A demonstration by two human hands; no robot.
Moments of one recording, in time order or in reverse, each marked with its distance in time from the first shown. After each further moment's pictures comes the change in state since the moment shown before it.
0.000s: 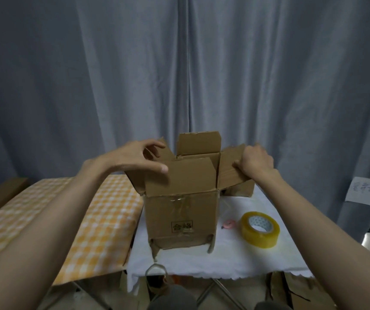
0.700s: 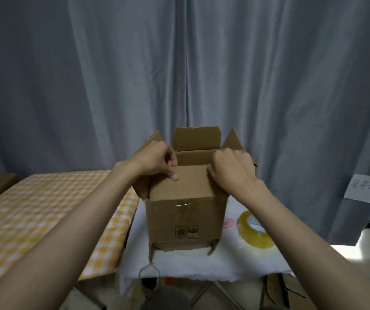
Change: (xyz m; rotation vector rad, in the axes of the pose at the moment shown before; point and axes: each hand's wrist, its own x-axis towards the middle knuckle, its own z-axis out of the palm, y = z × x) left_hand 0.052 0.024 0.050 0.170 0.054 0.023; right_hand -0.050 -0.048 -0.003 -0.309 0.142 -0.374
